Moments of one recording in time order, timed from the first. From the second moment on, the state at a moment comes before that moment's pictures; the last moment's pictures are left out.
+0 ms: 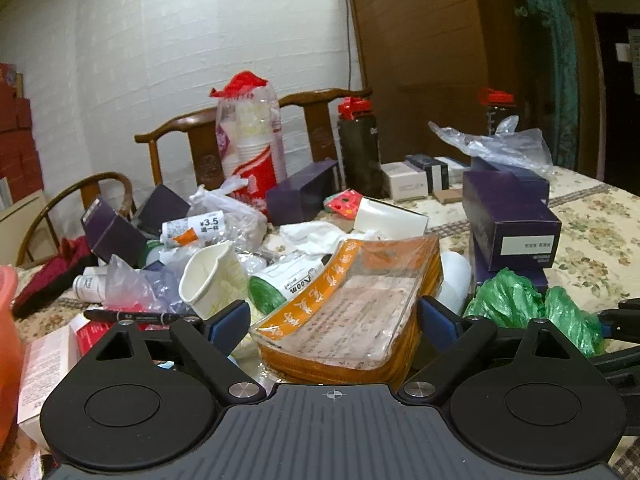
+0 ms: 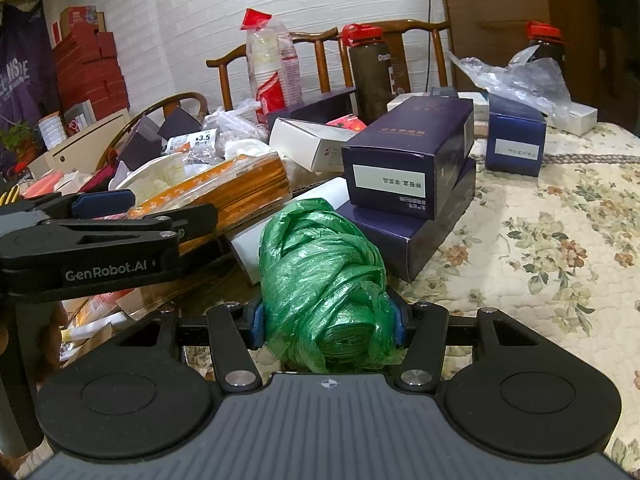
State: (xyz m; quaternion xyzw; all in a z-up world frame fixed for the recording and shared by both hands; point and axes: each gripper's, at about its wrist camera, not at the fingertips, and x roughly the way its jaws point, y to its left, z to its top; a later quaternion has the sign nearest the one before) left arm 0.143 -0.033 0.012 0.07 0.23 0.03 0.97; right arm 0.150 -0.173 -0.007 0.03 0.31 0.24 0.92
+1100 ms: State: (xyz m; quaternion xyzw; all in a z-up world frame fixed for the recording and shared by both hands) left arm 0.122 -0.035 0.026 0.10 0.18 0.05 0.98; right arm 0.143 -0.149 0.005 0.06 0.32 0.25 0.91
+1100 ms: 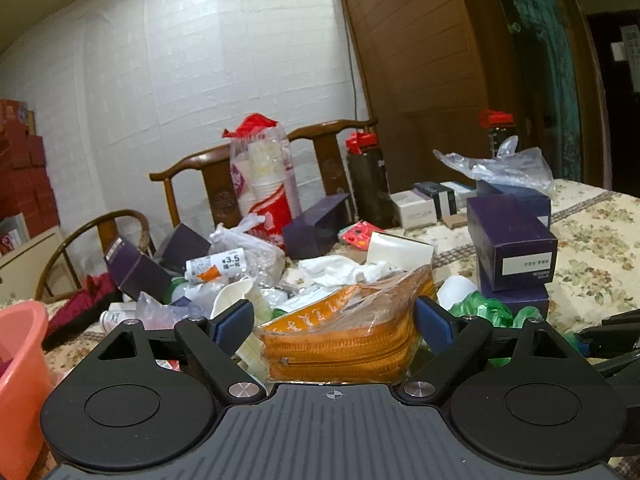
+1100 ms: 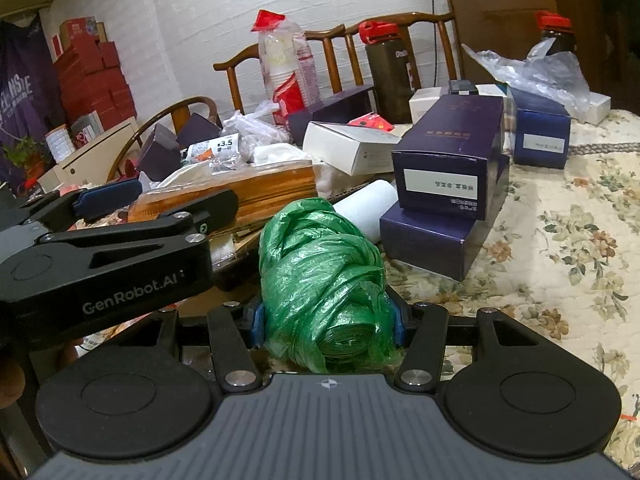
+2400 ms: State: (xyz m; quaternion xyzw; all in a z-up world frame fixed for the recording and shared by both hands) left arm 0.109 -0.025 0.042 0.10 0.14 0.08 0.98; right arm 0.144 -0.134 0.020 0.06 0.31 0.26 0.91
